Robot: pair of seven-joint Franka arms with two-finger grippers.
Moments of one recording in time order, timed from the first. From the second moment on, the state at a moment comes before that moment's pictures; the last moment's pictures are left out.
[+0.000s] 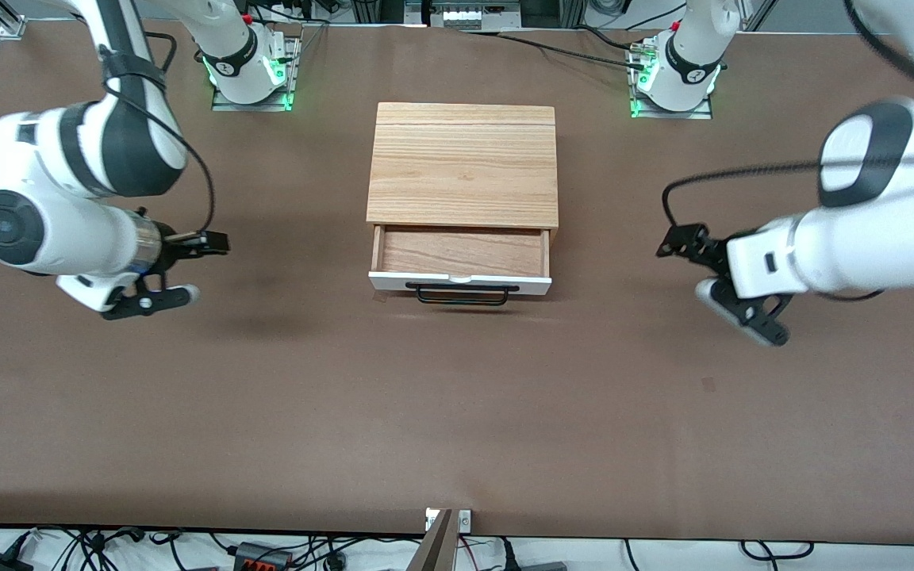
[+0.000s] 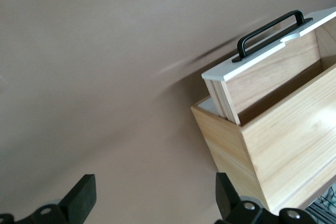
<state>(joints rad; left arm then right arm) -0.02 0.36 -0.17 -1.34 -0.24 1.51 0.28 0.32 0.34 -0.20 -1.53 0.06 1.57 -0.04</state>
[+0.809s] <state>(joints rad) -0.02 0.27 -0.17 -1.27 -0.06 1.34 -0.01 0.31 0.29 -0.28 -1.30 -0.06 1.32 0.03</state>
